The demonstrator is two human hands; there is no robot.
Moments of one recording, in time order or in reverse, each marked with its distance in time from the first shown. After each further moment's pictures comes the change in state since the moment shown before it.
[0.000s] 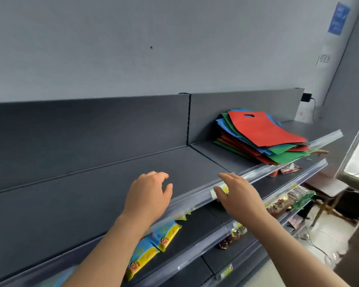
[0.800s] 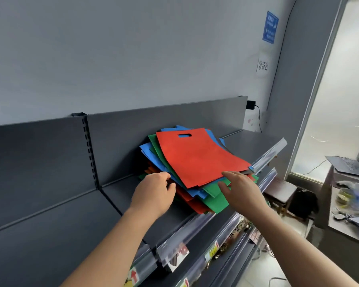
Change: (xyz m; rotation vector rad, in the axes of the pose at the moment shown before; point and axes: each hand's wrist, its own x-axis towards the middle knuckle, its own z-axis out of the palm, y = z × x) left_hand 0.252 0.205 0.198 -0.168 -0.161 0.110; right_hand 0.191 0.295 -0.048 -0.089 0.092 0.252
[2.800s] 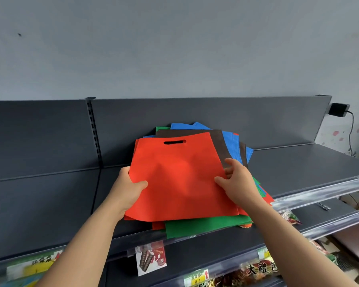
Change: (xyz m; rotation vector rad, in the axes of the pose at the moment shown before) left_hand 0.045 0.049 0.082 -0.558 0.352 -0.719; right_hand 0.163 0.110 0.043 0.669 -0.220 -0.199
